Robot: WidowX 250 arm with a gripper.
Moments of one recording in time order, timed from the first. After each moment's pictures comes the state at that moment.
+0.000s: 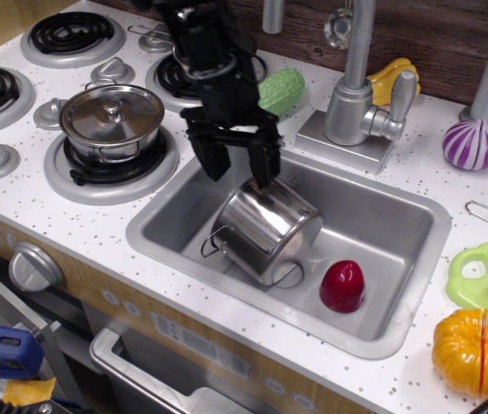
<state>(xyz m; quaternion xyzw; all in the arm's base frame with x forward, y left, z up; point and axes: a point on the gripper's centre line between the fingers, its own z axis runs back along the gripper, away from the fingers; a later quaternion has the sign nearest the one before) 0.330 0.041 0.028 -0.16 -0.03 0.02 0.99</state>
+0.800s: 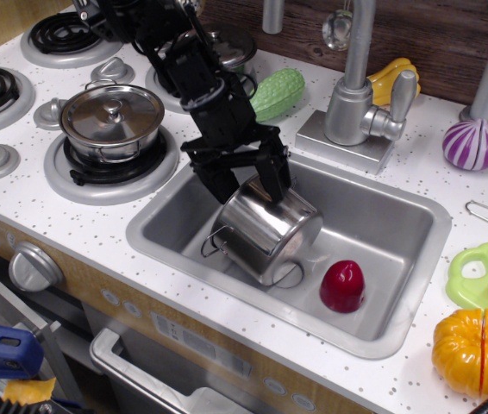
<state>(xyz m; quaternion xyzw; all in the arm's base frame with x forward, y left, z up) 0.319 0.019 0.011 -0.22 -0.04 0.08 0.97</state>
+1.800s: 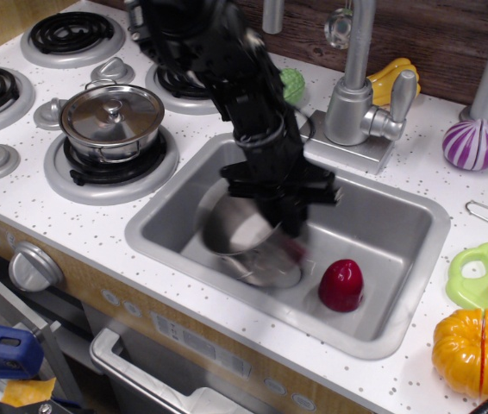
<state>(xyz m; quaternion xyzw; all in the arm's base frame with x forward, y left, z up) 0.311 -0.010 0.001 -0.08 -0.07 0.08 0.99</state>
